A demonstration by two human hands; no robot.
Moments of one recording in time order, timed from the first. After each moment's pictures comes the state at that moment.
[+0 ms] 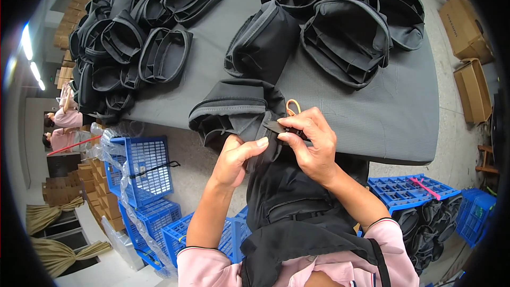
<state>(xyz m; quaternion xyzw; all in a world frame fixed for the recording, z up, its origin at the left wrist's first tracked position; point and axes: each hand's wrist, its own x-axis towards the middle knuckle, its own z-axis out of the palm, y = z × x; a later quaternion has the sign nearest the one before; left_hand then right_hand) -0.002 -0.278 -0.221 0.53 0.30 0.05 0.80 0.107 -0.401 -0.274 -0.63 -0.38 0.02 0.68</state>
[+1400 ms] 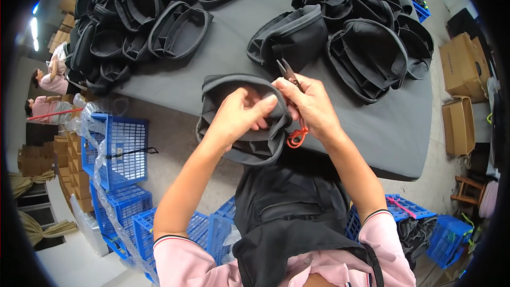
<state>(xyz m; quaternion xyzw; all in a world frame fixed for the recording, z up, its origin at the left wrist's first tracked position) 0.008 -0.219 -0.228 0.69 0.33 0.01 0.64 0.139 -0.332 -0.253 -0.53 -0.24 0.46 0.67</state>
